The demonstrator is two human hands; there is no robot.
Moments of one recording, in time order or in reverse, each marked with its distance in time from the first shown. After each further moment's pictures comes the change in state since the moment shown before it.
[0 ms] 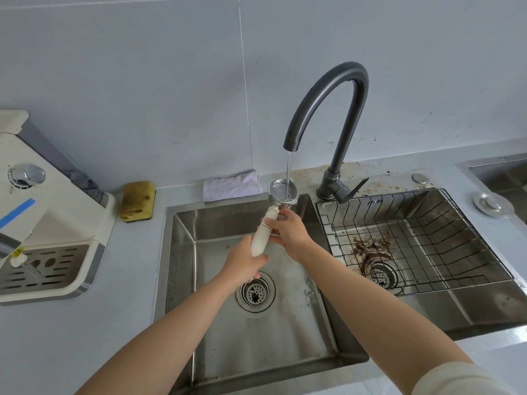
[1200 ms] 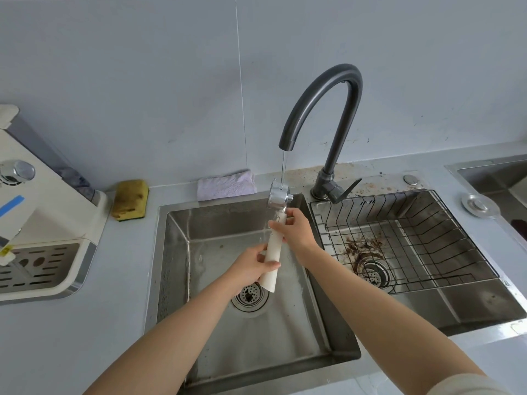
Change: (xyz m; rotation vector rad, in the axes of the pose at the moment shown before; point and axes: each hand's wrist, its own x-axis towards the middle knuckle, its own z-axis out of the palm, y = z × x) left_hand 0.001 -0.003 0.018 -0.288 -0.264 0.004; right_hand -0.011 0.001 -0.022 -0.288 0.127 -0.126
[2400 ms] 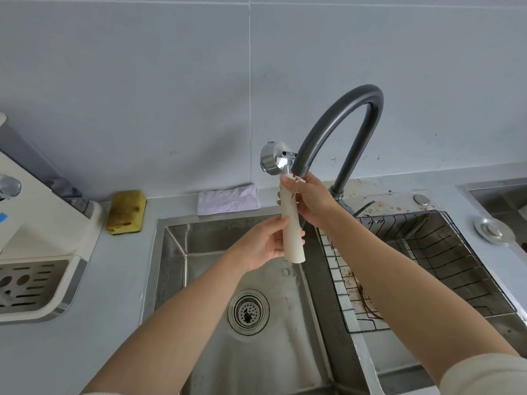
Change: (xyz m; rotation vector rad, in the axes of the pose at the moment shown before) left_hand 0.055 0.063 -0.028 -0.582 -0.294 0.112; right_hand 0.059 -0.095 -0.014 0.260 -0.215 -0.040
